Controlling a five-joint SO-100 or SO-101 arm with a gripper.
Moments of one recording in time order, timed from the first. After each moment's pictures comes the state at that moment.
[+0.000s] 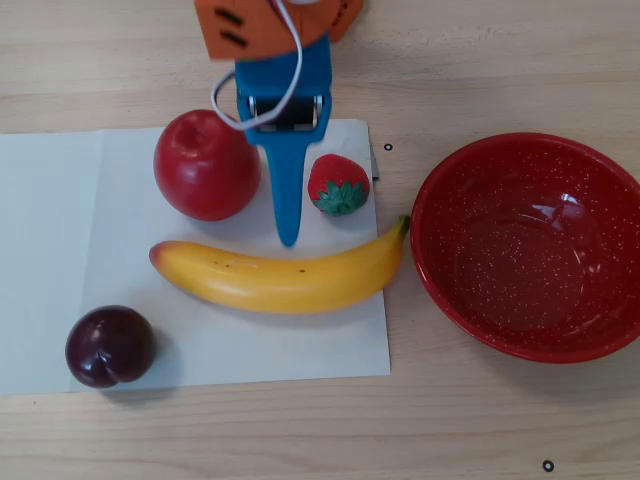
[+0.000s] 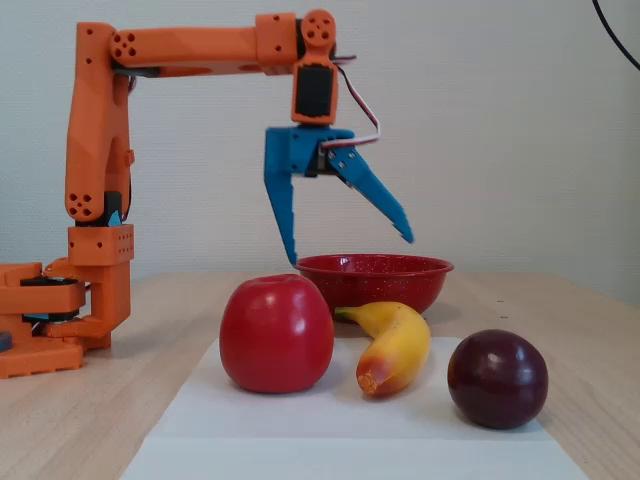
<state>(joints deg) 0.4 85.3 77.7 93.3 -2.5</state>
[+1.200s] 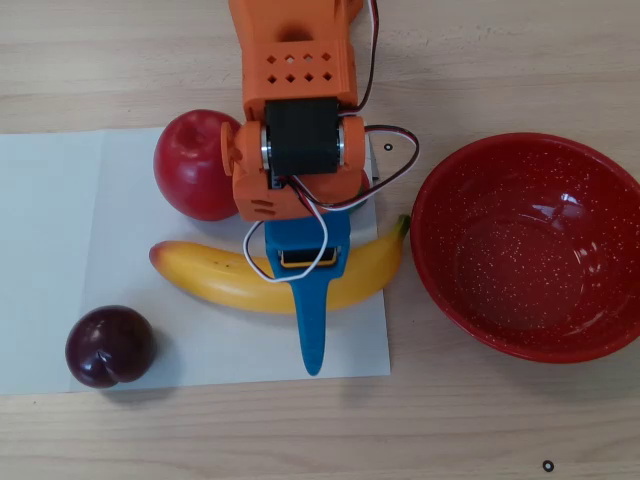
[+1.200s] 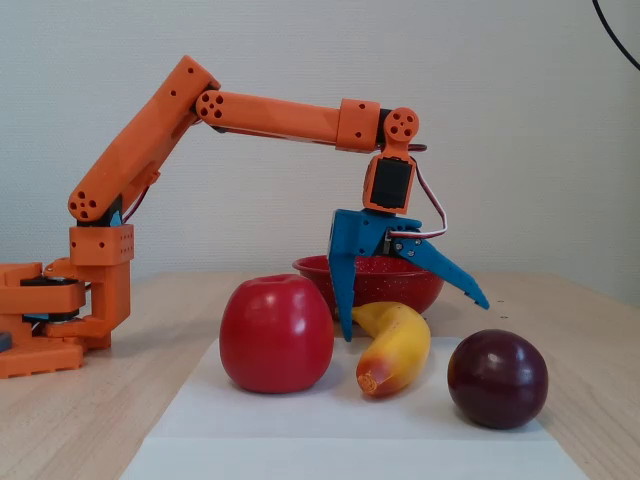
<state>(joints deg) 2.5 51.9 51.5 91.5 -3.2</state>
